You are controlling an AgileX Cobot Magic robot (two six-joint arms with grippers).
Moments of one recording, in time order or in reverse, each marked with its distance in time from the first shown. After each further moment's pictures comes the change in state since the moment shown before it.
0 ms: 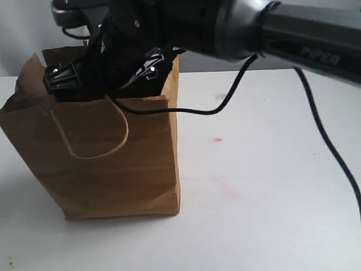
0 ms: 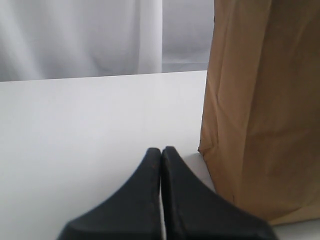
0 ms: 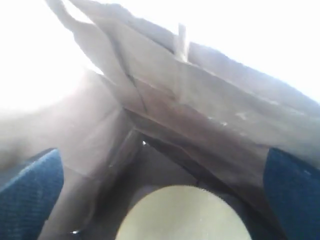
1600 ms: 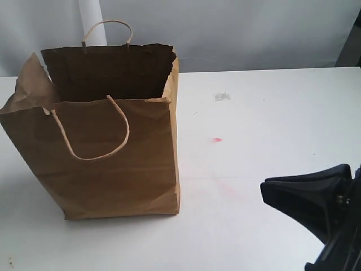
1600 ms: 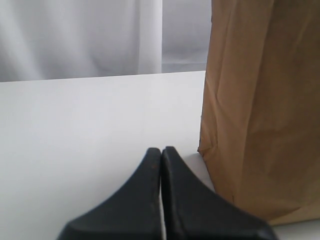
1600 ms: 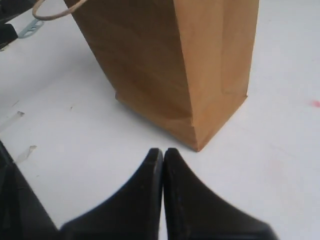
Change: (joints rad) left arm 0.000 0.000 0.000 0.000 0.000 0.000; right arm 0.000 -1.301 1.336 0.139 -0.328 -0.139
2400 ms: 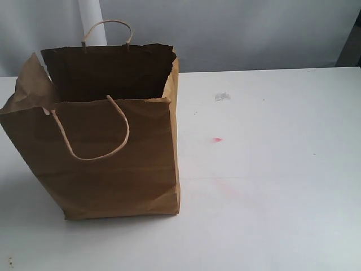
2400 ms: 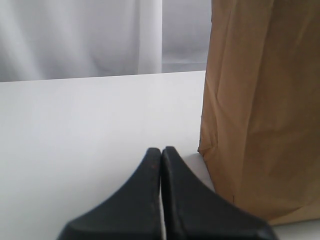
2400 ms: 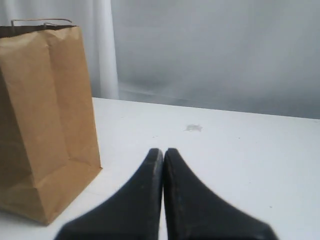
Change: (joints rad) left arm 0.000 0.000 0.000 0.000 0.000 0.000; right arm -0.477 -0.639 0.517 -0.134 -0.316 -0.018
